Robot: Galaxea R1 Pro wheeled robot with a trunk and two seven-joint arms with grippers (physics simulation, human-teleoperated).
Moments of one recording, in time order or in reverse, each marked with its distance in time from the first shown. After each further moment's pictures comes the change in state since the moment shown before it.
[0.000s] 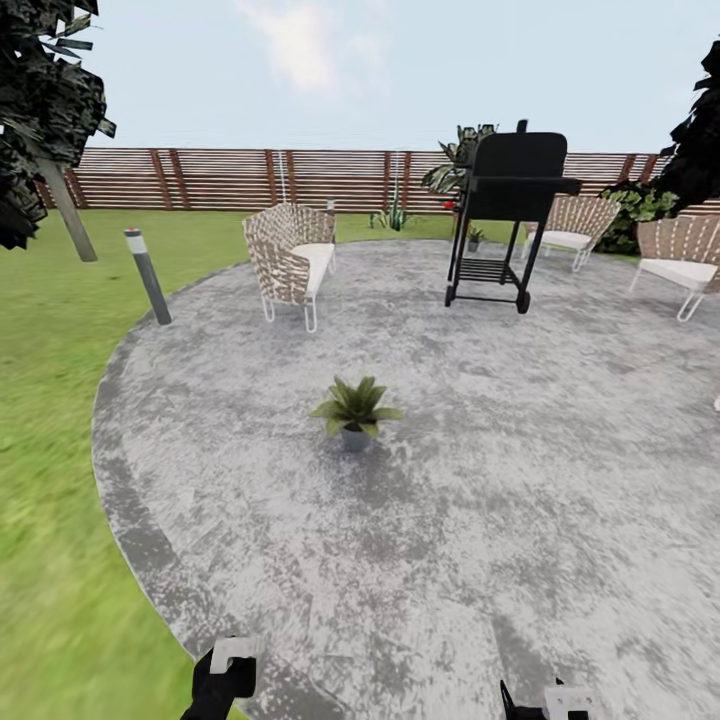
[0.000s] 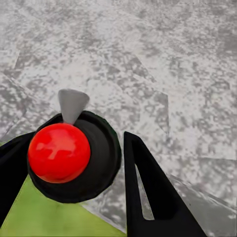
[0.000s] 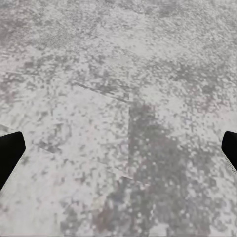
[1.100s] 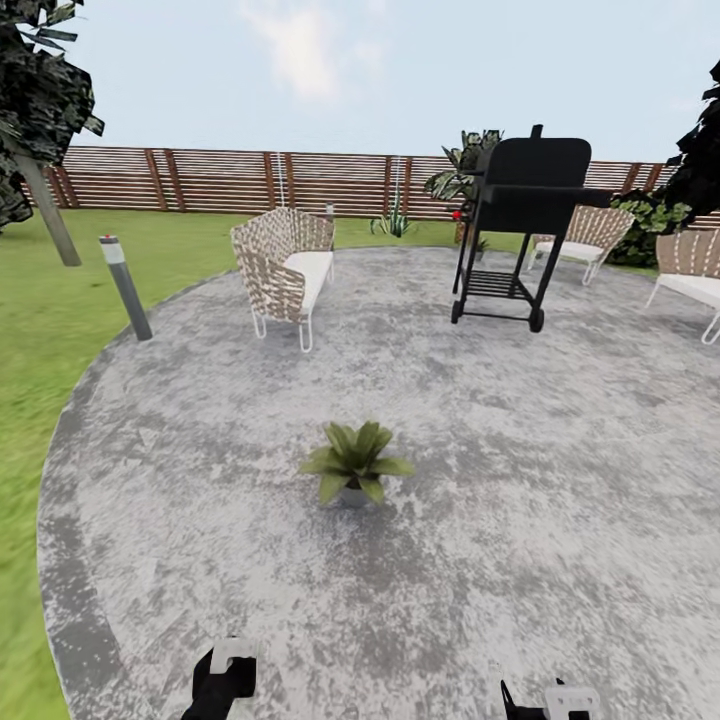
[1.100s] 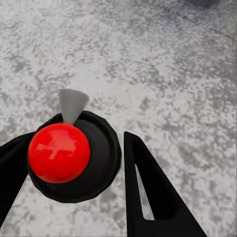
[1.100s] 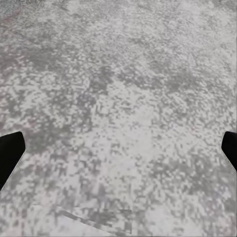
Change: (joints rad) left arm 0.000 0.000 0.000 0.000 0.000 0.000 0.000; right arm 0.000 -0.002 -0.001 0.000 0.001 0.000 0.000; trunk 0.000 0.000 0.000
